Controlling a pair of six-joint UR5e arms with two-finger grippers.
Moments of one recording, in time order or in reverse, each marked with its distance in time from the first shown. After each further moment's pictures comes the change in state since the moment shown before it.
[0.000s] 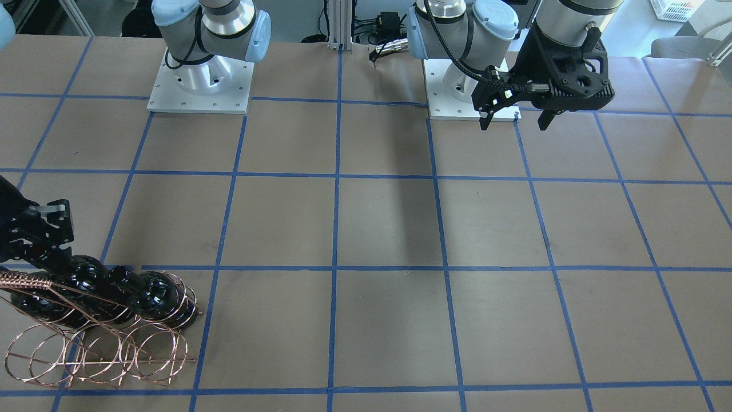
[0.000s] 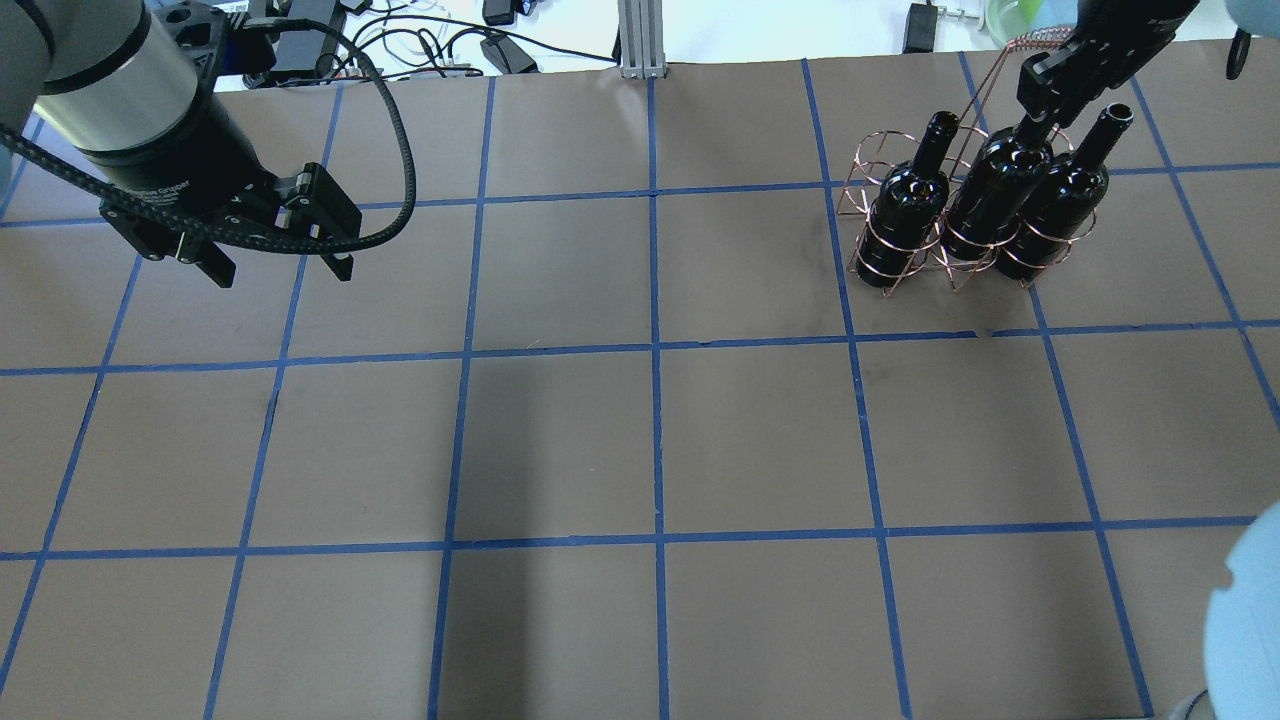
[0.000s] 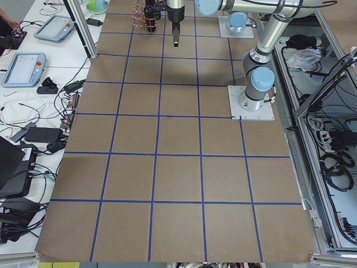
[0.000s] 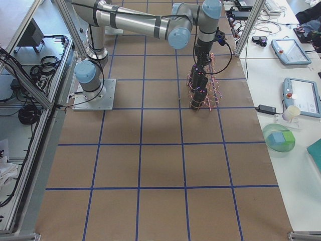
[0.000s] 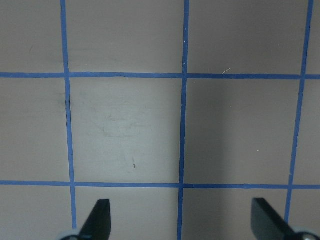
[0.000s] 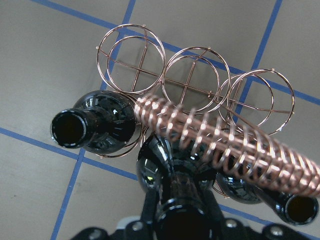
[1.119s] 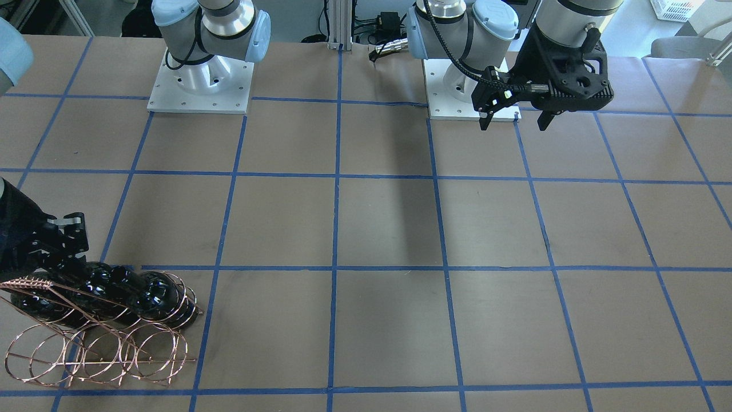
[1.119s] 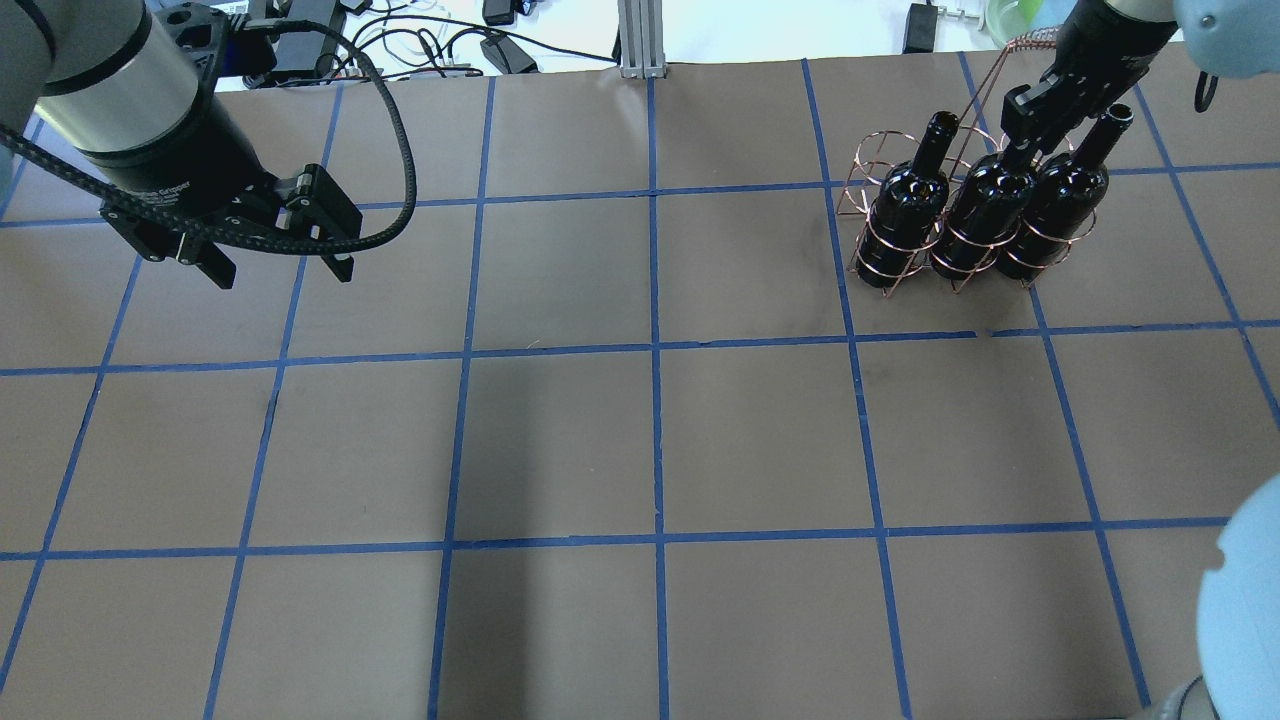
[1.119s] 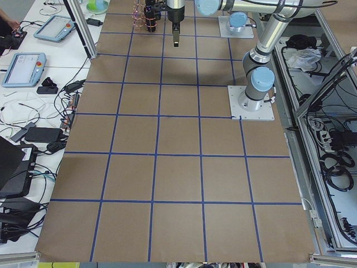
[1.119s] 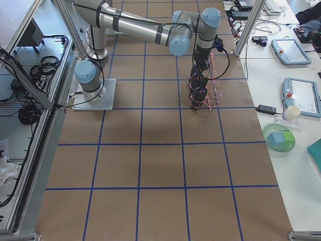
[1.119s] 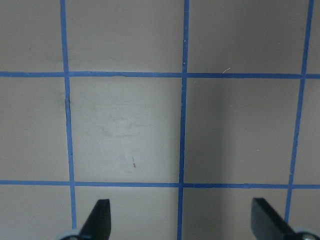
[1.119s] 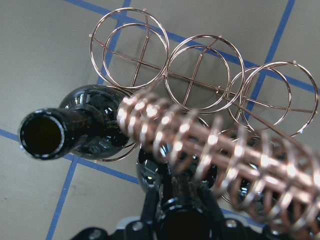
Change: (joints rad) left arm 0.000 0.000 -0.001 -0.001 0.000 0.000; right arm 0.000 0.019 0.059 -0.052 0.000 -0.002
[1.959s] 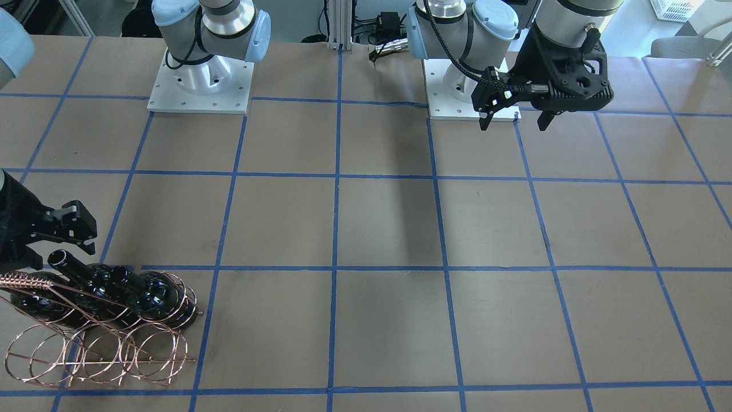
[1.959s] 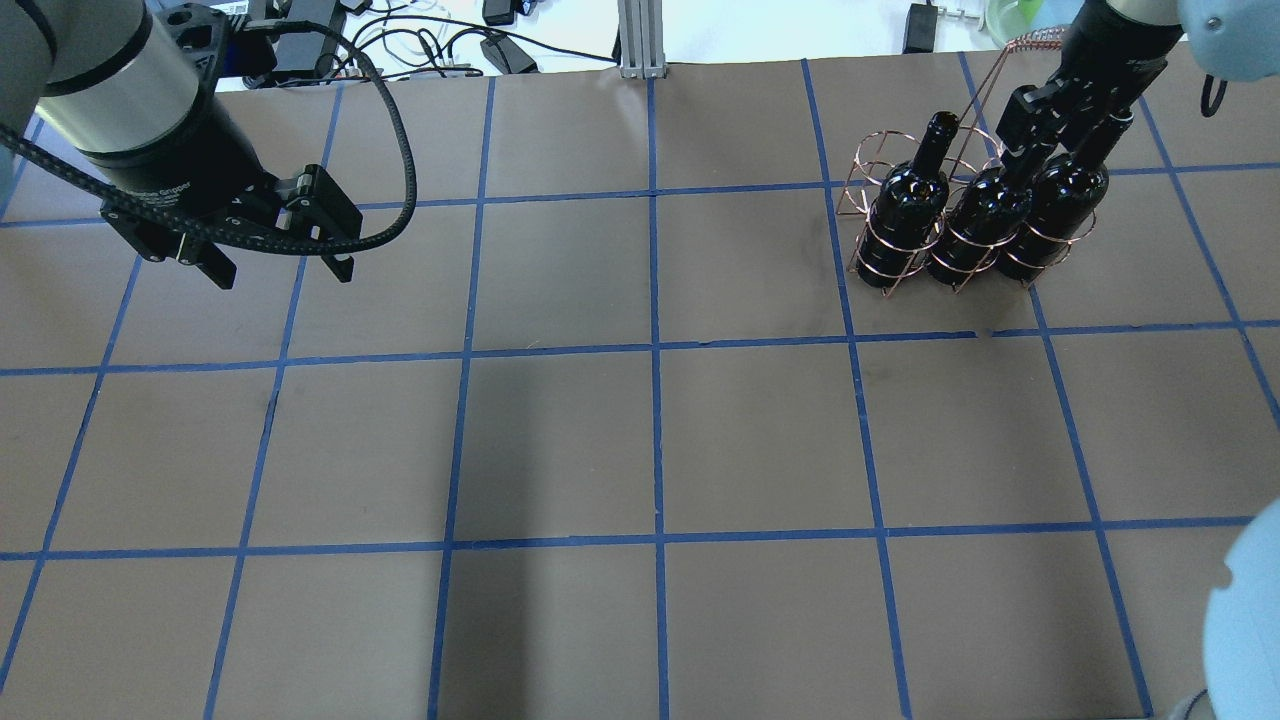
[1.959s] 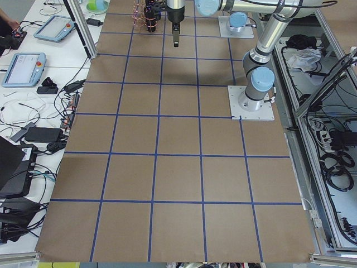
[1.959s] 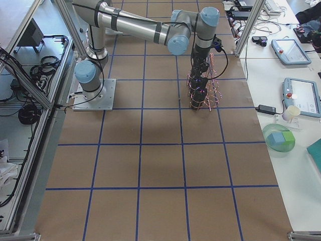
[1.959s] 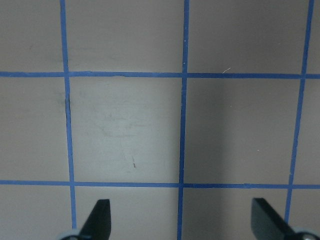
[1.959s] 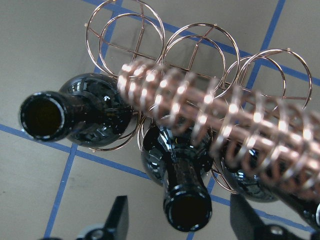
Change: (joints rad) left arm 0.000 0.000 0.000 0.000 0.000 0.000; right arm 0.001 -0.033 0.009 0.027 -0.031 0.017
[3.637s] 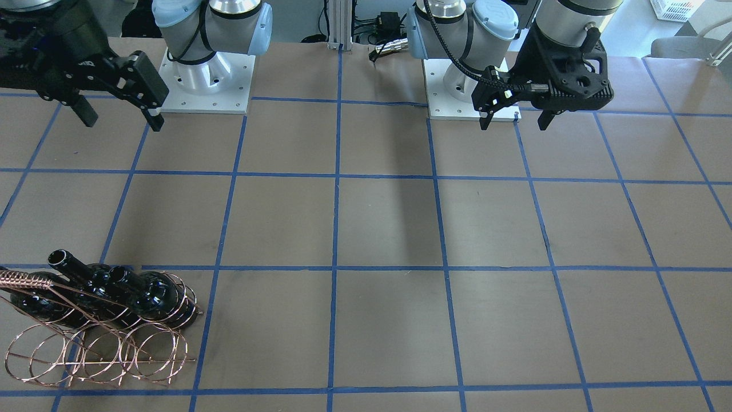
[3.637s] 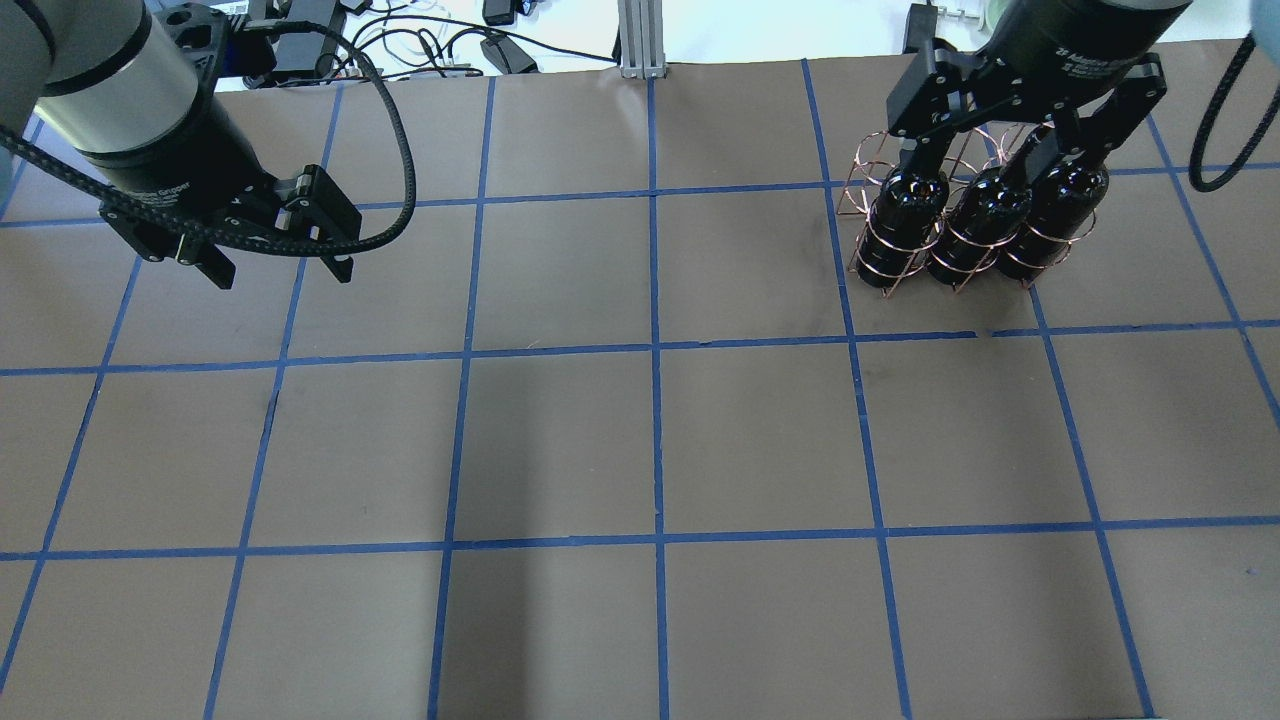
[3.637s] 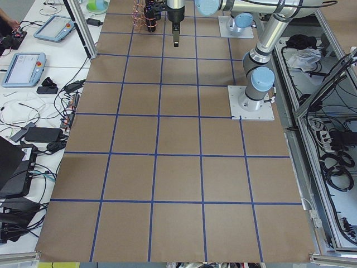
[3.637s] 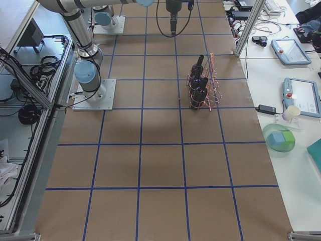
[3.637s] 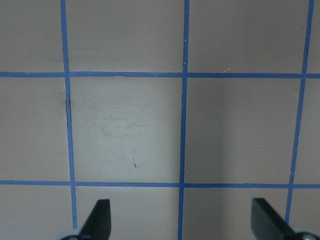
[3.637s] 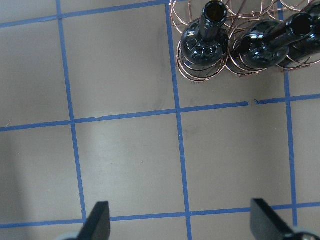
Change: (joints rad) left arm 0.000 0.001 0.000 0.000 0.001 0.002; right arm 0.226 -0.314 0.069 0.187 0.047 0.666
